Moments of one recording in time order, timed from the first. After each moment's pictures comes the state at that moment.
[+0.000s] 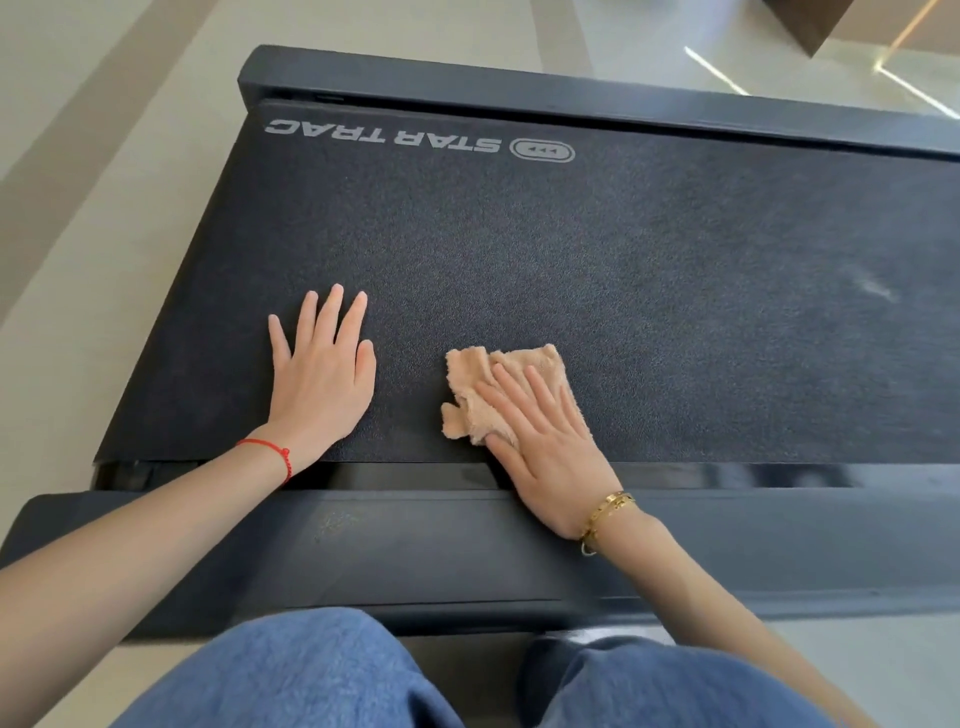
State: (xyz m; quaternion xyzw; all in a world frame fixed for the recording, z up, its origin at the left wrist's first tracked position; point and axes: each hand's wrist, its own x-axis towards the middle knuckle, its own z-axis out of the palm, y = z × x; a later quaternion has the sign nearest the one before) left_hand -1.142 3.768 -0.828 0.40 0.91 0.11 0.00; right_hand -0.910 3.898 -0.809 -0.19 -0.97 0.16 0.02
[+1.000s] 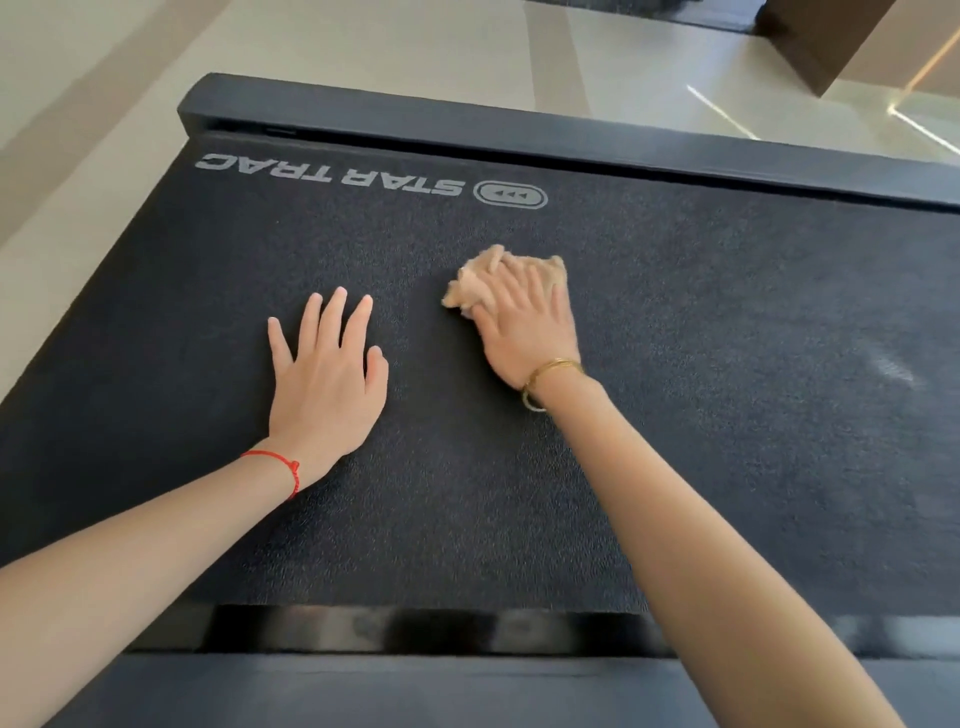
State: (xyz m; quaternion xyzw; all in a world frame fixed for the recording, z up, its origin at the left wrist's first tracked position) left_hand -1.141 3.891 -0.830 0.37 0.92 0.12 -0.01; right_hand -1.049 4.093 -0.814 -0.27 -0.96 0.02 0.07
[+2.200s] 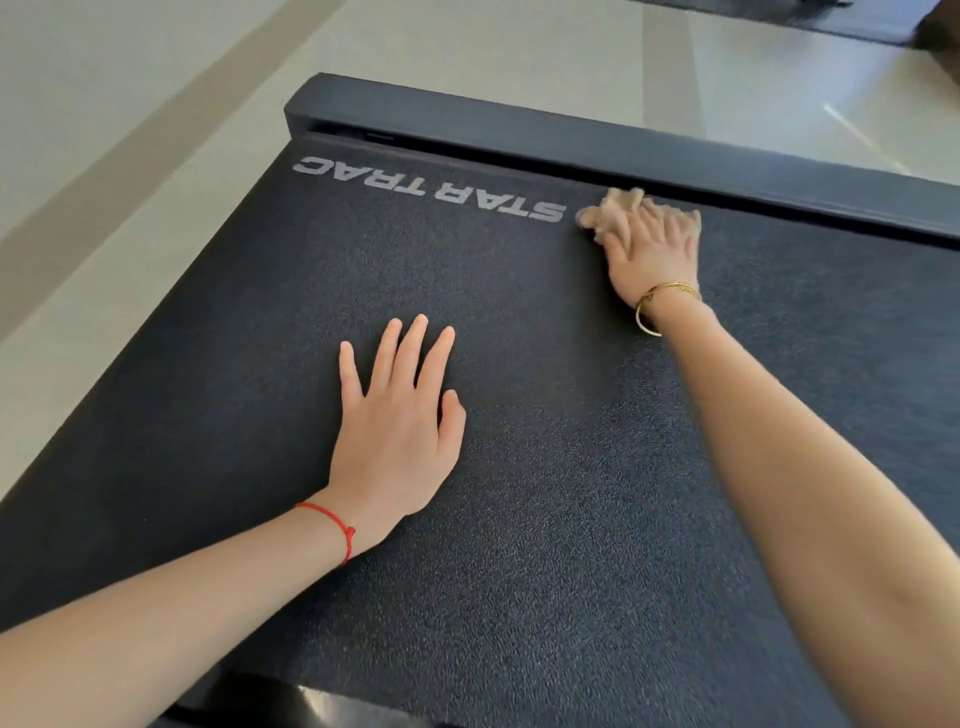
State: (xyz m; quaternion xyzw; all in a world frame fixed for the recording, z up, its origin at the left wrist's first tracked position) left_hand -1.142 3.895 -0.828 0.37 0.93 0.09 -0.02; right_hand -1.148 4.225 -0.815 -0.32 -0.94 0.04 0.06
